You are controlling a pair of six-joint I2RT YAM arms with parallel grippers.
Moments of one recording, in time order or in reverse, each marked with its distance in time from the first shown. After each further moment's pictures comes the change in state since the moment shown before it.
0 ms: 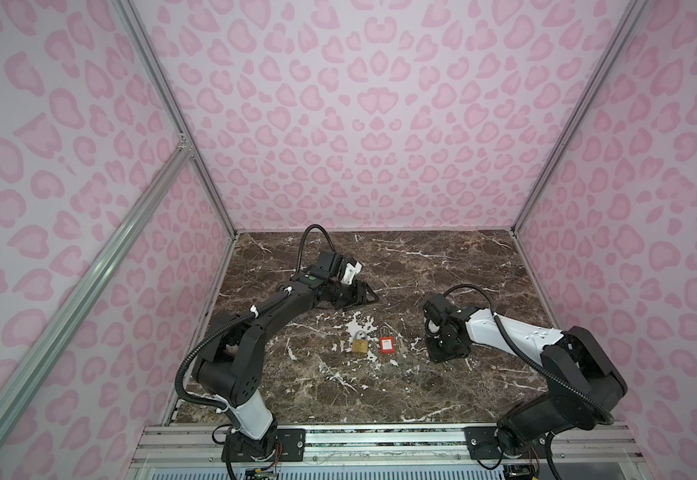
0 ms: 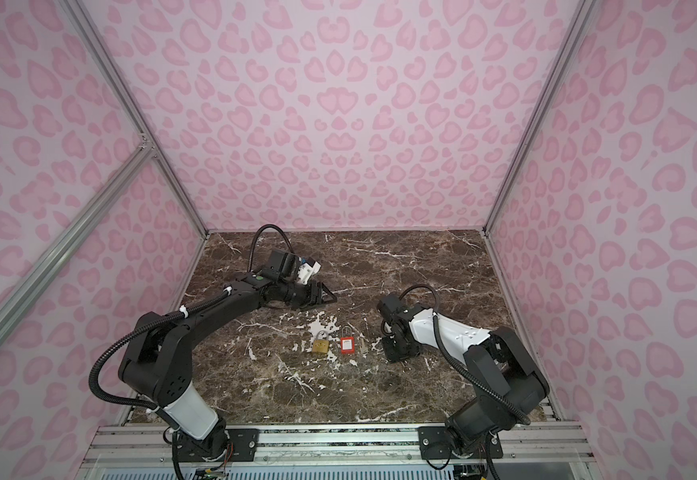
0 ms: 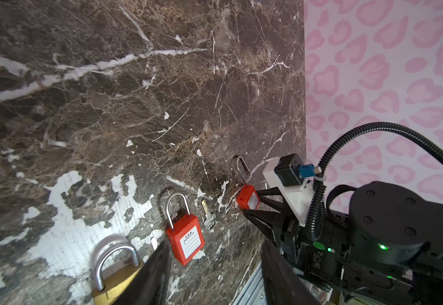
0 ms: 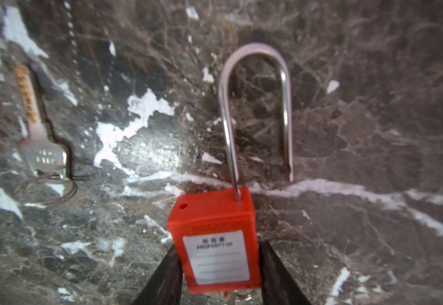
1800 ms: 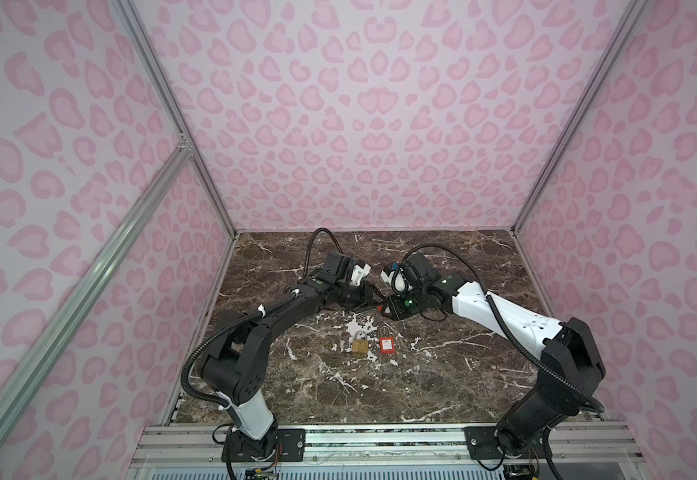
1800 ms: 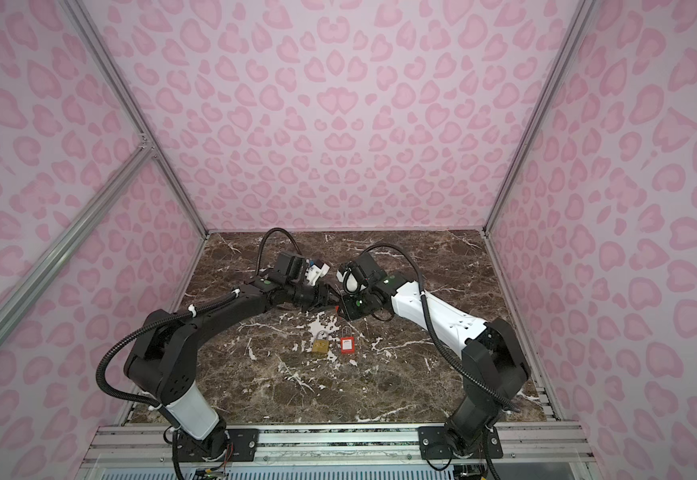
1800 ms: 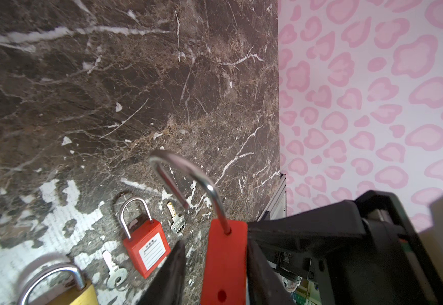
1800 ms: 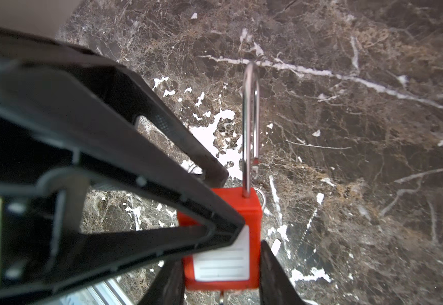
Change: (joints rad) left arm -0.051 0.023 -0.020 0.122 0.084 -0.116; right arm 0.104 0.098 0.456 0.101 -0.247 -0.045
